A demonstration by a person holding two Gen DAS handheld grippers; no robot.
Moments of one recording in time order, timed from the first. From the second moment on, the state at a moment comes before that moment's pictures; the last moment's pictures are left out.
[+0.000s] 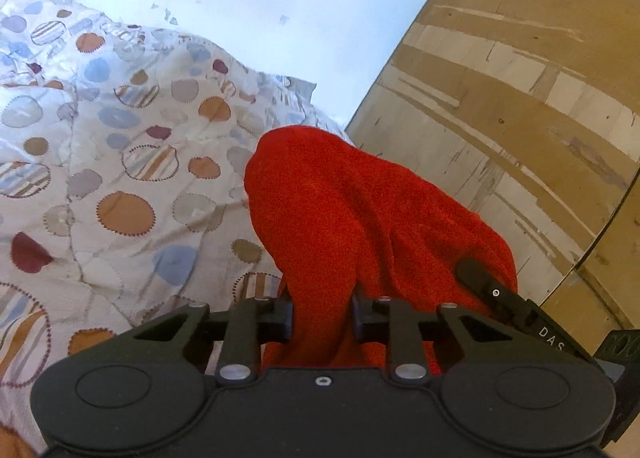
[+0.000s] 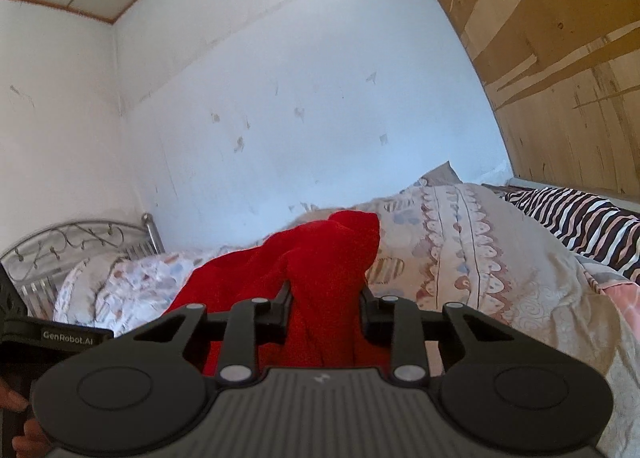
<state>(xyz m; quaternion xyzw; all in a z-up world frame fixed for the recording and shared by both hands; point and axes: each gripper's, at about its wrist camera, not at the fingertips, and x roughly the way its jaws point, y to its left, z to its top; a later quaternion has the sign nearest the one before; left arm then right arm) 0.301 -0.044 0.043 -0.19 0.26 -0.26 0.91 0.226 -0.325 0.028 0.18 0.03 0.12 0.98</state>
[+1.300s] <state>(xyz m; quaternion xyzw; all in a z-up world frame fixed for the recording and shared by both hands) 0.384 0.043 0.012 -0.17 0.20 -0.04 0.96 0.416 -0.214 -0.018 0.20 0.17 0.16 0.95</state>
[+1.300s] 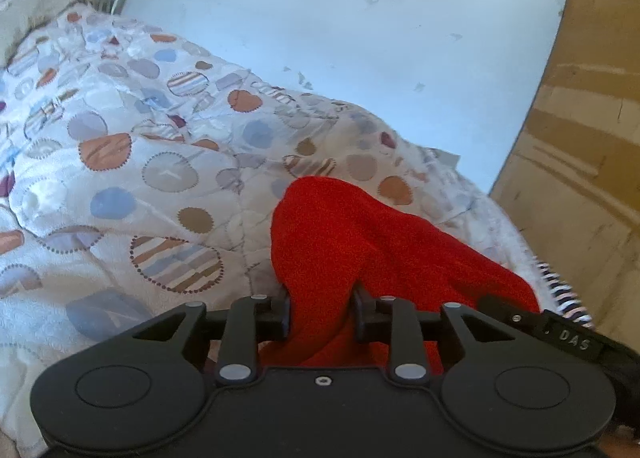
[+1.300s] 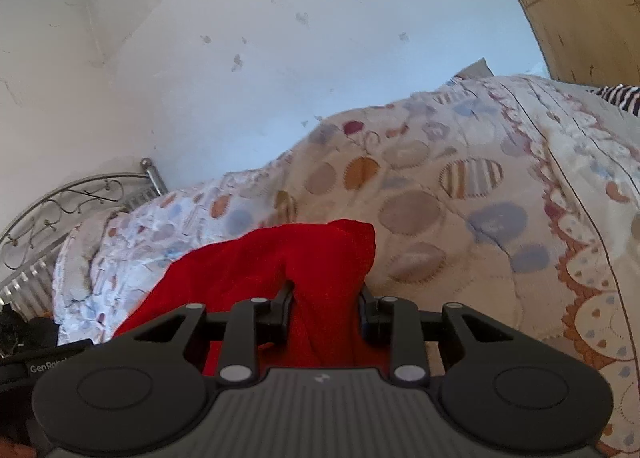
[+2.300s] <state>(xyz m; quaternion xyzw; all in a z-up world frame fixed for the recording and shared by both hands) 0.309 0.036 0.080 -0.13 0.13 -0.01 0.98 0.304 -0.226 0.066 0.12 0.06 0.11 0.98</state>
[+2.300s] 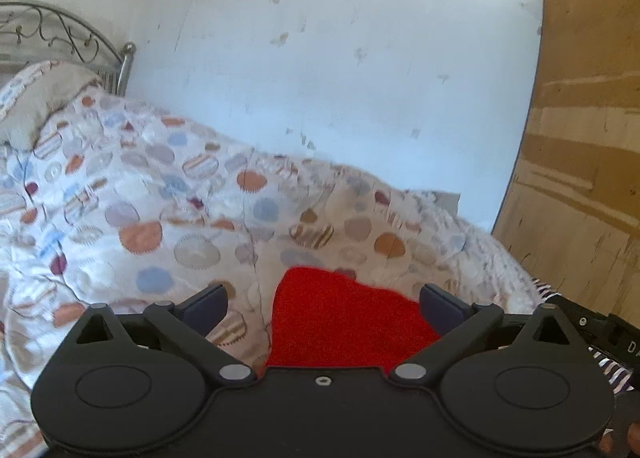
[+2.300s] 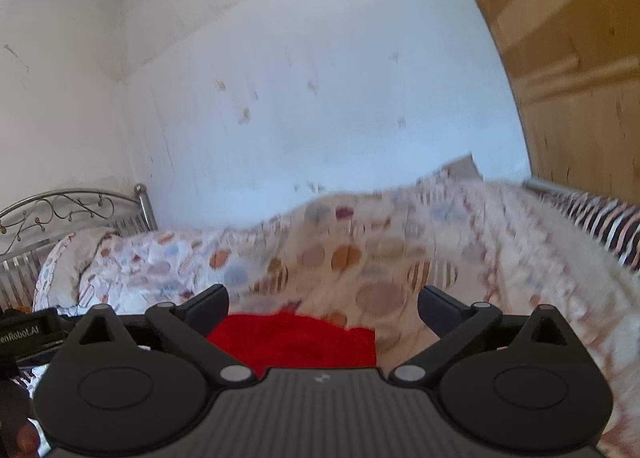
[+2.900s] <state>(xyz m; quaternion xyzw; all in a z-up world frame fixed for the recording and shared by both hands) 0.181 0.033 0.129 -0.09 0.08 -0.01 0.99 0.167 -0.219 0.109 0.08 -0.03 0.11 0.99</state>
